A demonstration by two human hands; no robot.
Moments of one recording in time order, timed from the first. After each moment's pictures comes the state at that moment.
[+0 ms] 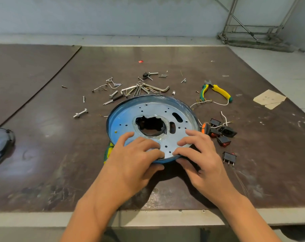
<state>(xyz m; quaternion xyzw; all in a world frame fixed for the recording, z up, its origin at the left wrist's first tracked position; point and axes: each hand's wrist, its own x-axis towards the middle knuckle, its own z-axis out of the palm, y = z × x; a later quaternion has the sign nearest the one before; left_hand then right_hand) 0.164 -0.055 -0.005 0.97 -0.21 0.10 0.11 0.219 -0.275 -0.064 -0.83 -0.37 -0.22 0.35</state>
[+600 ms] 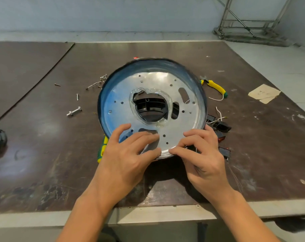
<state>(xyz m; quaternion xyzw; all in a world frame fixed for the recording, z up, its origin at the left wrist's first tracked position) 0.166 -0.058 -0.023 0.94 -0.25 0.23 0.08 0.219 -0.279 -0.070 -0.80 -0.37 -0.33 0.35</state>
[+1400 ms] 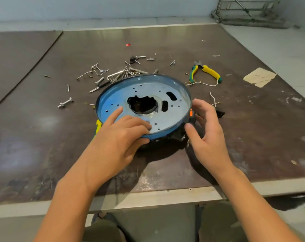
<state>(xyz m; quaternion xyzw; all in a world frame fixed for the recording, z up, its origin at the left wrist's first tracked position) 0.173 -0.058 0.005 0.96 -0.21 0.08 0.18 0.230 -0.293 -0.061 -0.79 -0.18 -0.15 0.56</state>
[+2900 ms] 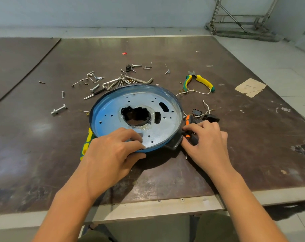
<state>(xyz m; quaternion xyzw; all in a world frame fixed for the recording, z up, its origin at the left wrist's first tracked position) 0.174 -0.065 -0.012 0.95 -0.22 0.17 0.12 0.247 -0.315 -0.063 -0.97 -0.07 -0.13 0.19</state>
